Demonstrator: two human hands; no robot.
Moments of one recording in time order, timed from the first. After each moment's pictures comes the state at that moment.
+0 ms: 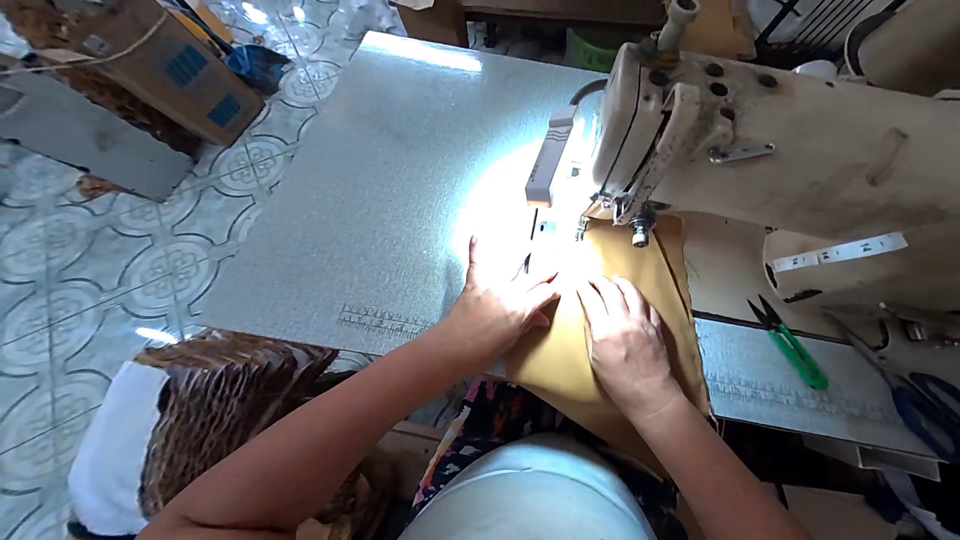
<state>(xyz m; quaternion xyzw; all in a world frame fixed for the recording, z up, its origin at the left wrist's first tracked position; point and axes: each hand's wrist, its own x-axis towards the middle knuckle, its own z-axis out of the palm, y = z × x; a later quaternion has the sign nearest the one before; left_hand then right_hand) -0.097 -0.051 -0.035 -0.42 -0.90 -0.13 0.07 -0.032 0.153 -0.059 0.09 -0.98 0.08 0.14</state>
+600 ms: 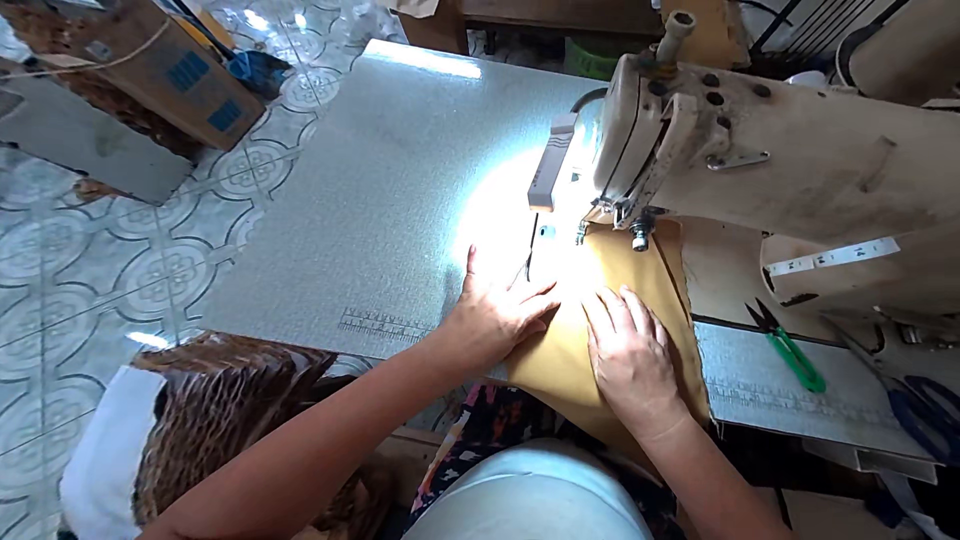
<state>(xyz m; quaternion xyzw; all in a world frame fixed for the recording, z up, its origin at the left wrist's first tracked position) -0.093 -0.059 -0.045 -0.42 -0.89 -0.14 0.08 -0.017 0.156 -0.061 0.07 -0.98 0.05 0.15</state>
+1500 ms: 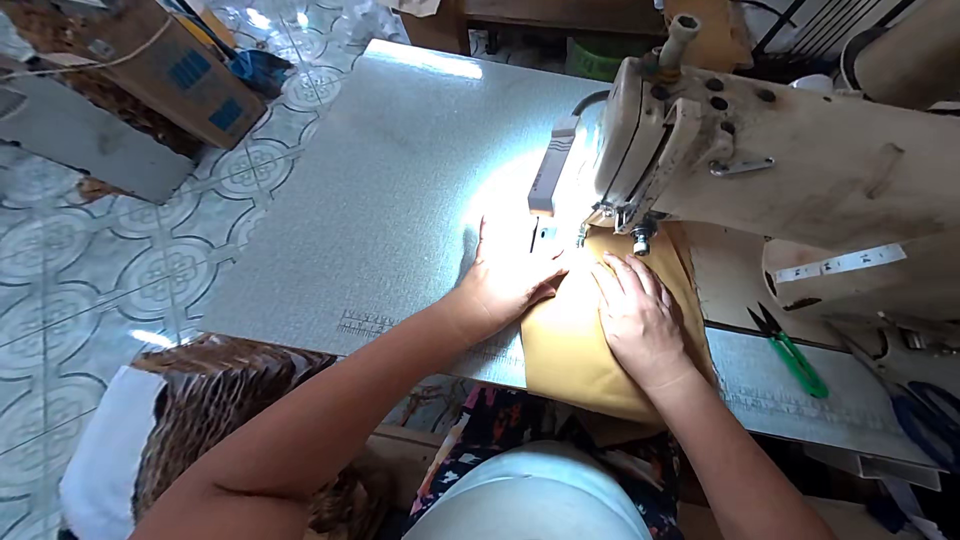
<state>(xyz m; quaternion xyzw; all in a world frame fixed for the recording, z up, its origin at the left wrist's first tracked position) -0.136 -0.039 -0.036 -0.40 -0.90 -0.15 0.05 -0.063 0.180 -0.058 0.10 -0.98 0.10 0.14</state>
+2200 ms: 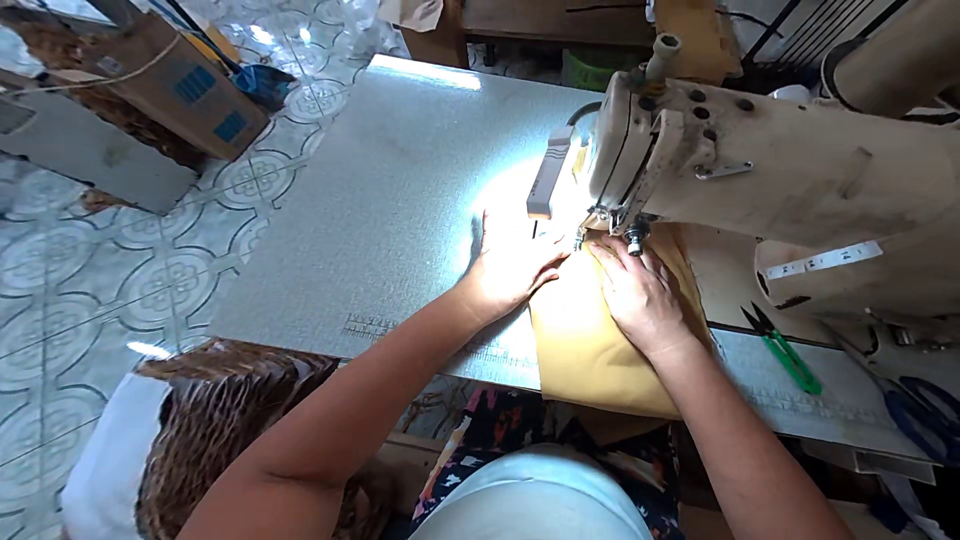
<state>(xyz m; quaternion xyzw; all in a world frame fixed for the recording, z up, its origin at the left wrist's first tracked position) -0.159 -0.032 -0.049 -0.39 -0.90 -0.17 0.06 -0.097 0.196 -0.057 0.11 -0.98 0.12 0.10</state>
